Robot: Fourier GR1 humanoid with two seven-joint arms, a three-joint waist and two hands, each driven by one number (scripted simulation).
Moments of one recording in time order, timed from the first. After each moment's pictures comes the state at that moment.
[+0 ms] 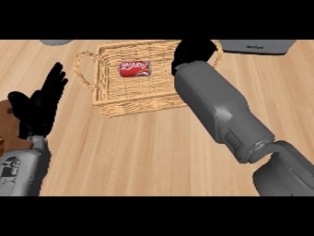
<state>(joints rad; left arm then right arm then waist) -0.28 0.17 0.11 -1.43 -0.06 0.05 0.15 -1.36 -0.01 0.57 -0.20 0.62 -0.39 1.07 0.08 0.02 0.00</state>
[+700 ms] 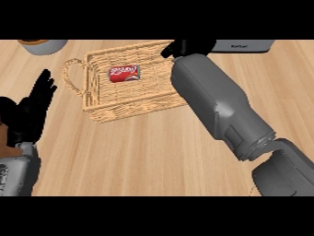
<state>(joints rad) -0.23 0.20 0.15 -1.45 -0.04 0.05 0.17 -1.39 -0.01 0.46 -0.22 0.63 -0.84 1.09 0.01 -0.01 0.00</state>
